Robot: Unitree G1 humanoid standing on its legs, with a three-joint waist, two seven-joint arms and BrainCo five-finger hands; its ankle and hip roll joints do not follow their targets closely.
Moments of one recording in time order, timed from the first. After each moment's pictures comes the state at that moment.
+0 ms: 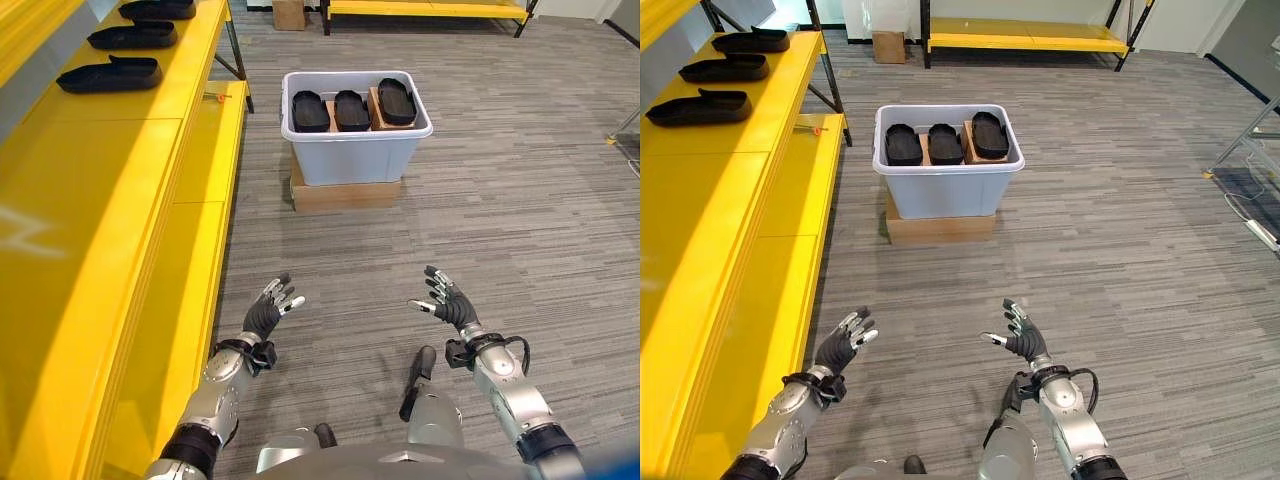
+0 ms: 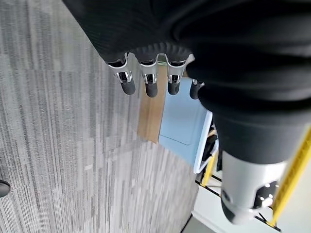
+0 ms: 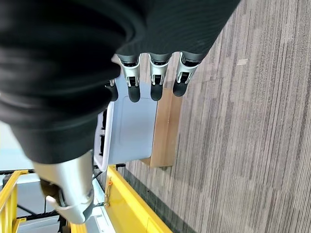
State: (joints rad) left arm 0.06 0.32 -0.19 0.42 -0.57 -0.09 -0.18; right arm 0.05 -0.28 0.23 0.31 0.22 -0.06 -0.03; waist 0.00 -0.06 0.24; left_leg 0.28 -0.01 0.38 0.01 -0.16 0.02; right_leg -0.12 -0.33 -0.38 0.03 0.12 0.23
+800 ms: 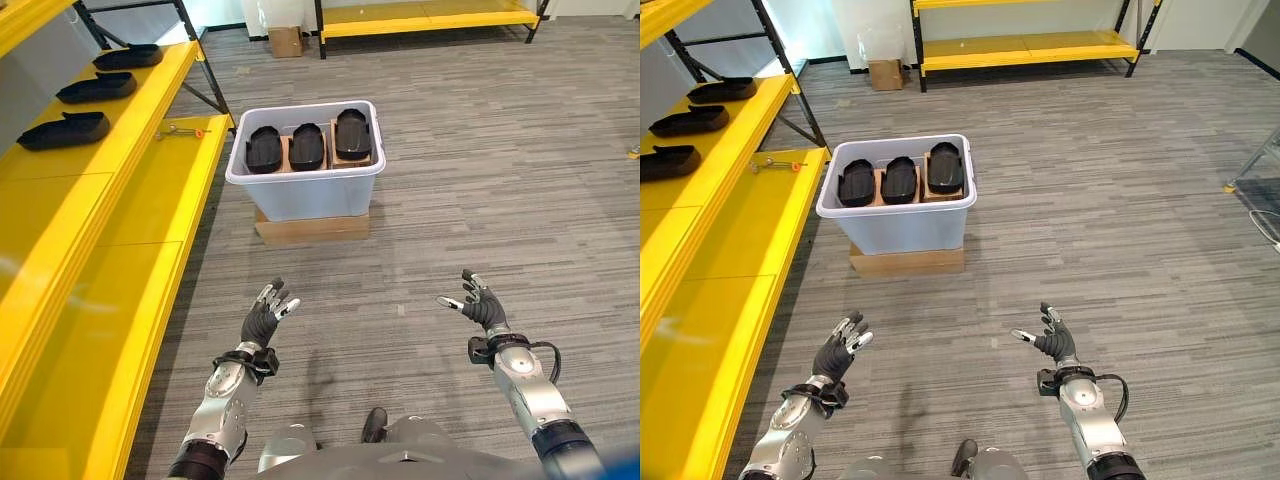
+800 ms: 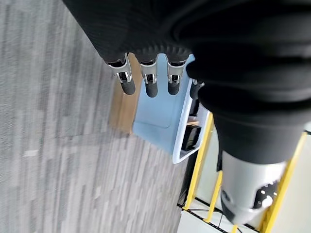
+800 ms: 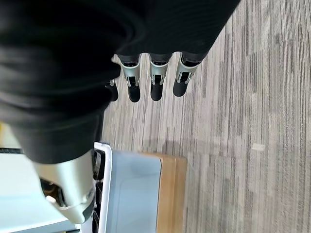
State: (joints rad) left arm 0.07 0.25 -0.14 0.39 -0.58 -0.14 -0.11; right arm 0.03 -0.34 0.15 0.36 0.21 -0.02 -0.12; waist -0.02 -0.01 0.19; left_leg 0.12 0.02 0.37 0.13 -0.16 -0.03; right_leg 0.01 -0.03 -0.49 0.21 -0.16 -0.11
